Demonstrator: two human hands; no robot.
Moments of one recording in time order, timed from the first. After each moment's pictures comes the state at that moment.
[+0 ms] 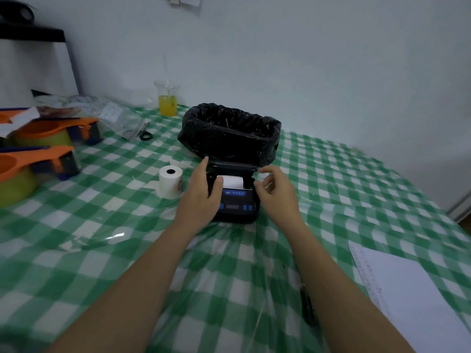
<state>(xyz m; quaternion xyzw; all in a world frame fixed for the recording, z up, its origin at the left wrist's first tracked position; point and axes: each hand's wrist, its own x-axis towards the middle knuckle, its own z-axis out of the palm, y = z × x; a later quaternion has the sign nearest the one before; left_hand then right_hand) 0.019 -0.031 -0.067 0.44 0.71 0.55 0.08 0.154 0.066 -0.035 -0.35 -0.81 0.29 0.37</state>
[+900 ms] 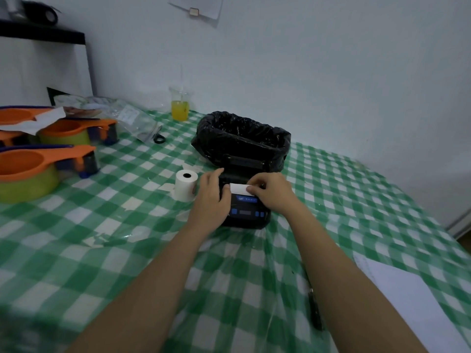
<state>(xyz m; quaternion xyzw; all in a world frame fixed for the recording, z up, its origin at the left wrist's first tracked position) 0.016 -0.038 -0.061 0.43 0.71 0.56 0.06 0.120 0.076 -0.008 -0.34 -0.91 0.17 0.15</state>
